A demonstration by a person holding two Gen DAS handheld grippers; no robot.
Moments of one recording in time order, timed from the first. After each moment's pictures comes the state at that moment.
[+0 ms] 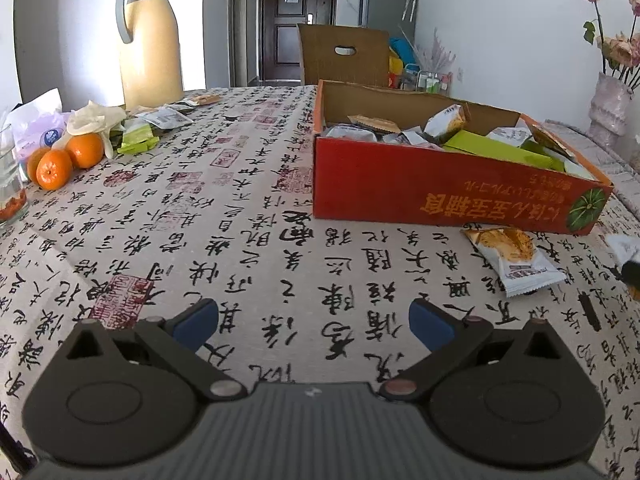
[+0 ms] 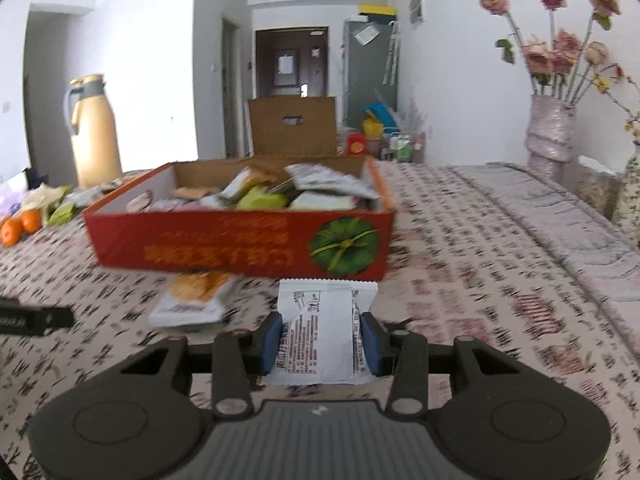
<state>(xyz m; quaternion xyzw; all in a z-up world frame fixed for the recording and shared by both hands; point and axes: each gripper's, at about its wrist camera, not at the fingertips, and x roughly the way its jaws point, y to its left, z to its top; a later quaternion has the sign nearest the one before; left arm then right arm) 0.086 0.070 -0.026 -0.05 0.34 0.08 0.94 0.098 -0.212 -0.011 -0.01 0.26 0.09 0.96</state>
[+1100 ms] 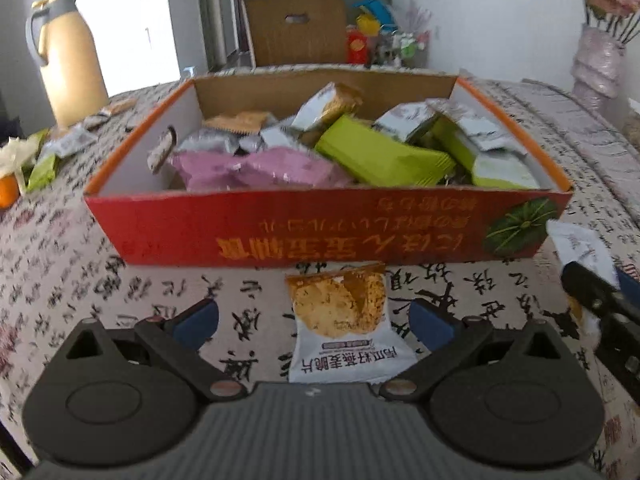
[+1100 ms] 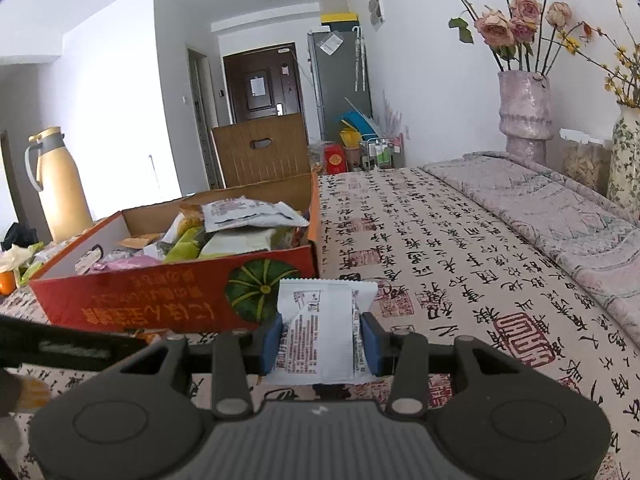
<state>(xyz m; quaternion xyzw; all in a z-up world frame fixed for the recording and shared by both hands) 0.182 -0.063 -0.022 -0.01 0.40 0.07 0.91 0.151 -0.256 -0.025 0.06 0.24 0.09 0.97</state>
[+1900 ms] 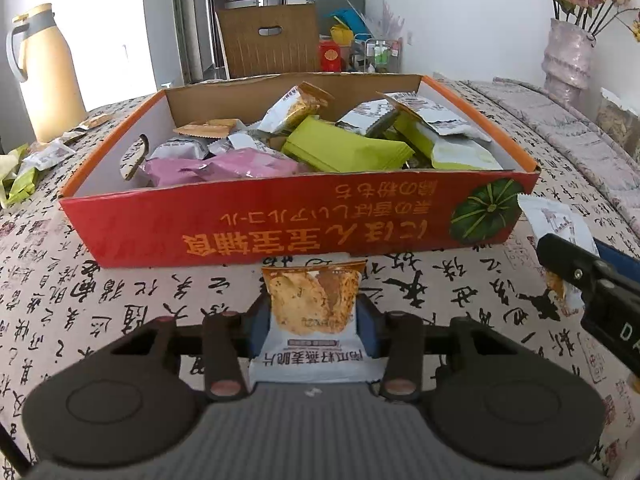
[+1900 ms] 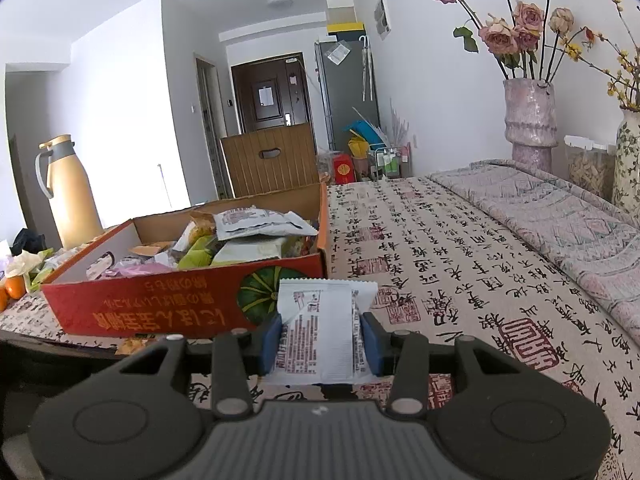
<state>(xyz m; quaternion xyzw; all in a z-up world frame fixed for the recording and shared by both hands) 0.170 -0.074 -0.026 0.00 0.38 0.03 0.93 0.146 -0.258 -0.023 0.06 0.23 0.09 0.97</state>
